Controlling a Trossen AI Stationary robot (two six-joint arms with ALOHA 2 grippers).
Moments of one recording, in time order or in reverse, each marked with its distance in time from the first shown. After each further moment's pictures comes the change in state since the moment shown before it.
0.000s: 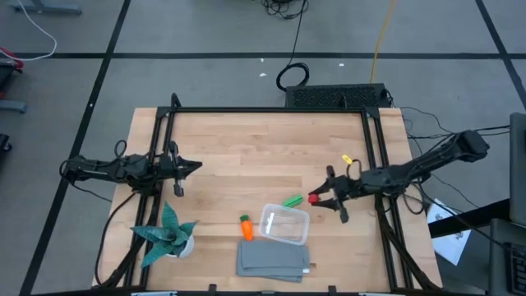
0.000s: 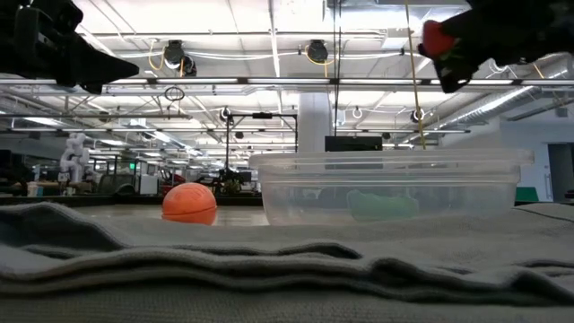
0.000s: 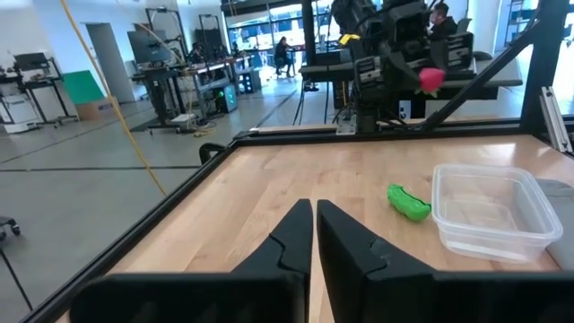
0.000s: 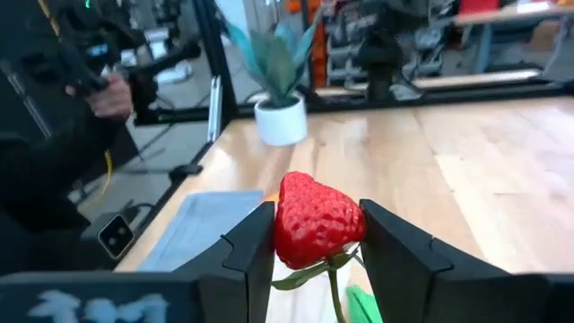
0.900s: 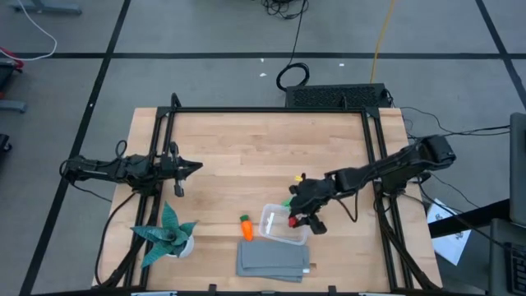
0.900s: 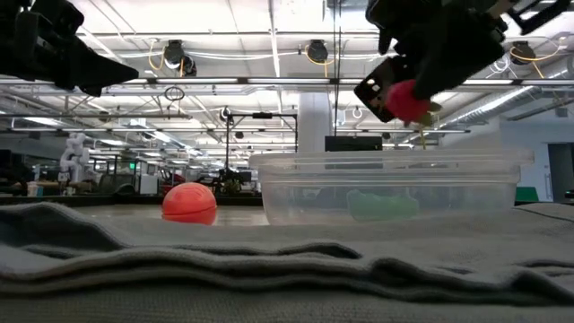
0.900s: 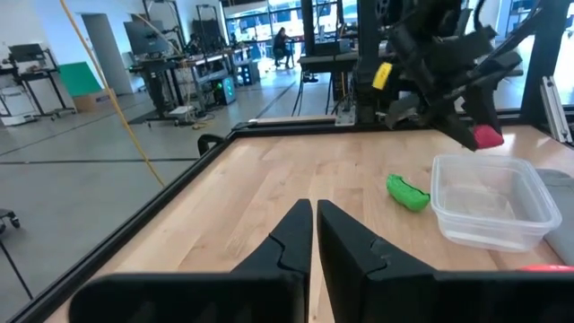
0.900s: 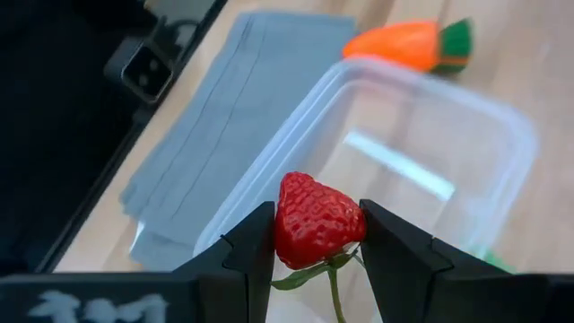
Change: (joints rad) left arm 0.000 0.000 0.000 -0.029 0.001 -0.010; right arm -0.100 0.626 0.543 -0.530 -0.450 -0.152
